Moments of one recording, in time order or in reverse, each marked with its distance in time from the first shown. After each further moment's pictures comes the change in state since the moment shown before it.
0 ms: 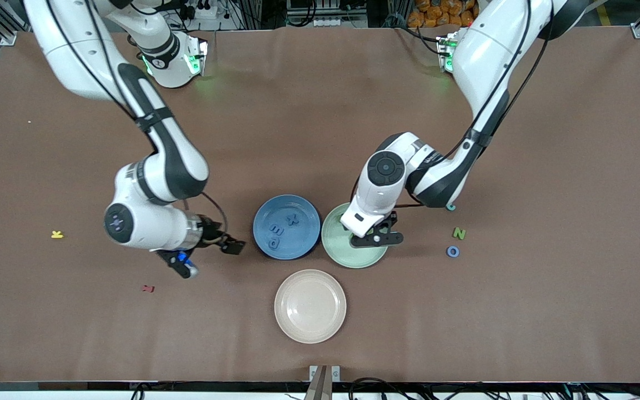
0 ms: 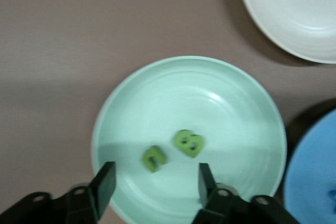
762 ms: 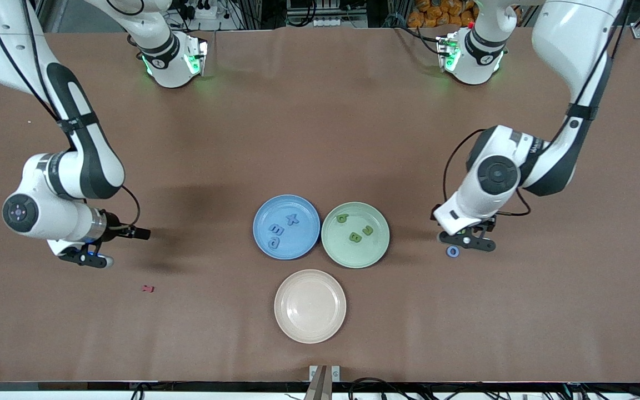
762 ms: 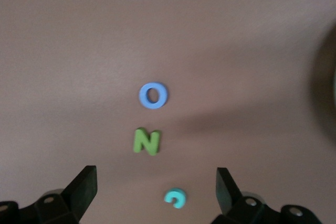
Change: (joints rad) left arm 0.340 -0.268 -0.005 -0.355 0.024 0.000 0.593; right arm -0.314 -0.150 -0.005 -0.291 -0.325 0.107 -0.527
